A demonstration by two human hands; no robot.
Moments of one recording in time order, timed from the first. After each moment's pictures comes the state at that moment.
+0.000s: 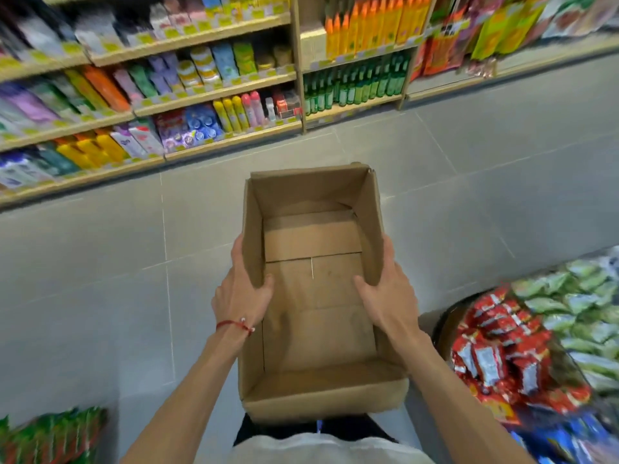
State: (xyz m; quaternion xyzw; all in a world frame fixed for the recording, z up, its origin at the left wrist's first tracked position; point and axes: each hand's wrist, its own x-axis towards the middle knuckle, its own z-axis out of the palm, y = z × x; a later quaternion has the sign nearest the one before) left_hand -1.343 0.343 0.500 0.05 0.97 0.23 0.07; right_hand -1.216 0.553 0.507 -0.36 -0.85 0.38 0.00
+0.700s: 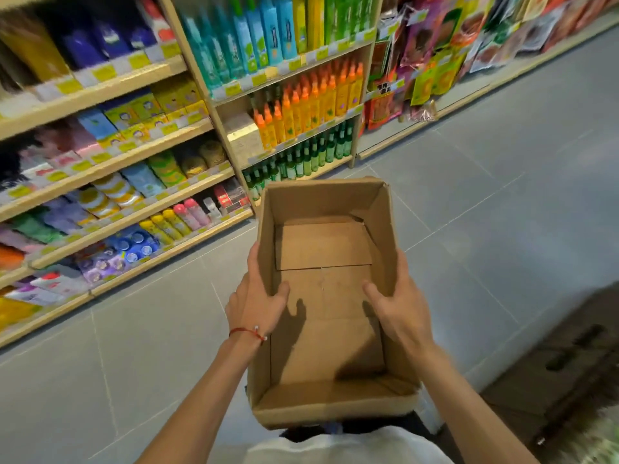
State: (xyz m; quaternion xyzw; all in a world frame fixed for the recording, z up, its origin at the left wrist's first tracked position) left_hand -1.757 0.686 0.496 0.21 0.95 0.22 0.11; right_hand -1.573 0.853 0.494 -0.48 -0.78 0.41 0.07
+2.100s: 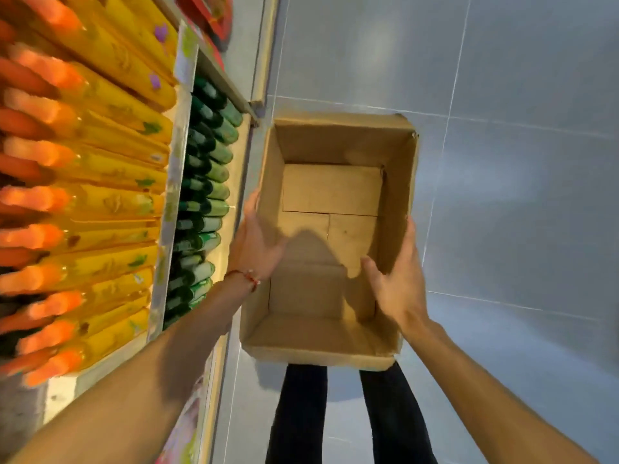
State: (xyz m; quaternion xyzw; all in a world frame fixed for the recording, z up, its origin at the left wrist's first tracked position) left_hand -2.217 1.265 0.102 0.56 0.74 0.08 0.36; right_hand -1.980 1.197 0.110 -0.79 -0.40 0.44 0.15
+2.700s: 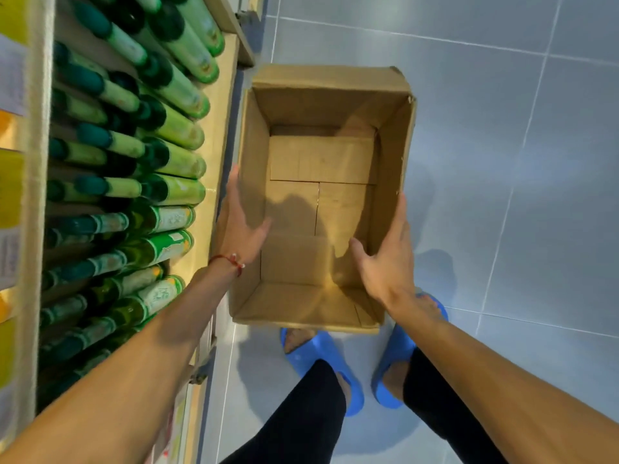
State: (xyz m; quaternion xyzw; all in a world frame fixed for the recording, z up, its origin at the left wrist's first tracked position) left_hand -2.296 1.289 -0.157 0.53 0.73 0.14 0.41; right_hand -2.066 1.227 -0.162 -0.78 -0.42 0.44 0.15
